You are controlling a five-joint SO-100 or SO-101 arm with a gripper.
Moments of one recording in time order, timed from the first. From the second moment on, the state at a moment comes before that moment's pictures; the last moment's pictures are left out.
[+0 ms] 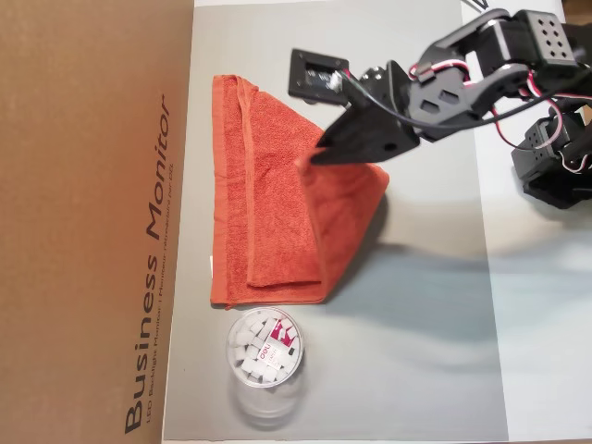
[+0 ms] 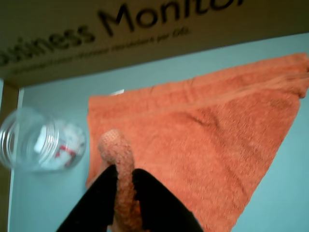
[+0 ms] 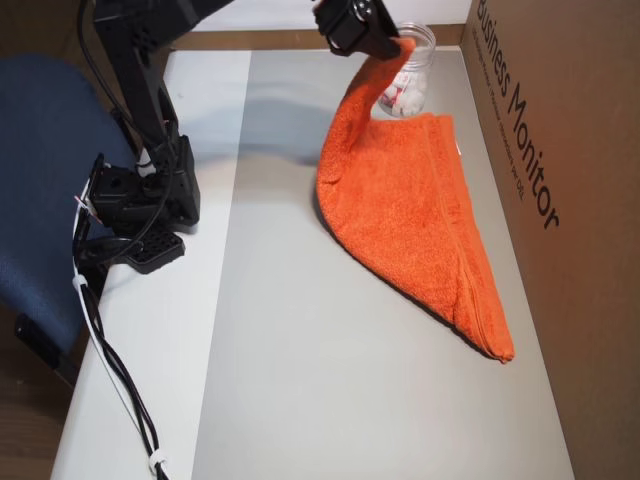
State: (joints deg) arm -7.4 93.6 69.4 61.1 105.8
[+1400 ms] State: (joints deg) arm 22.9 52.1 48.3 26.6 127.6
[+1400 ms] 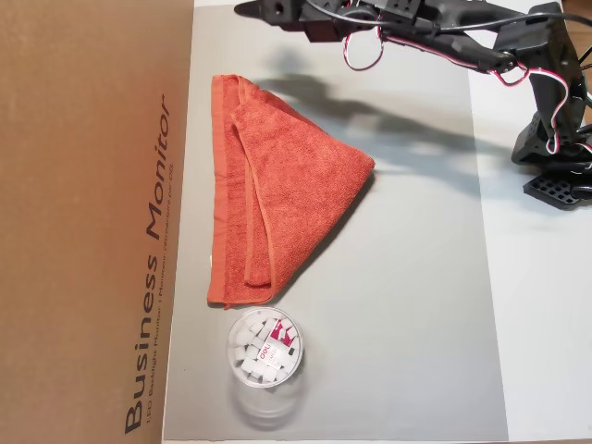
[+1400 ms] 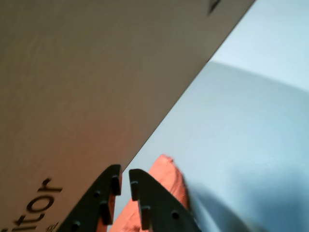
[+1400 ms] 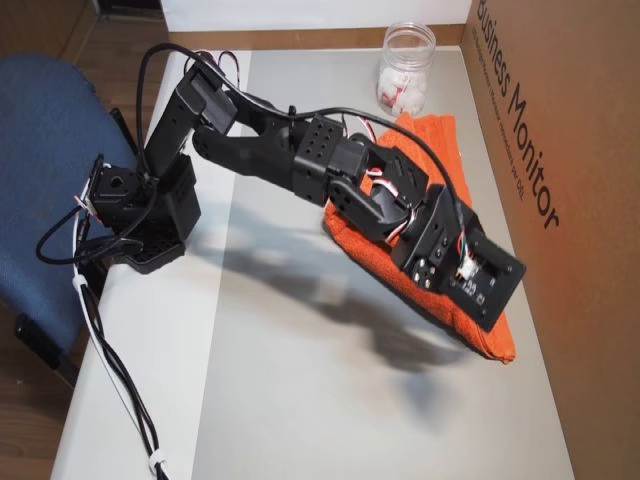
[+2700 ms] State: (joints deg) arm 9.8 63.5 67.1 50.5 122.3
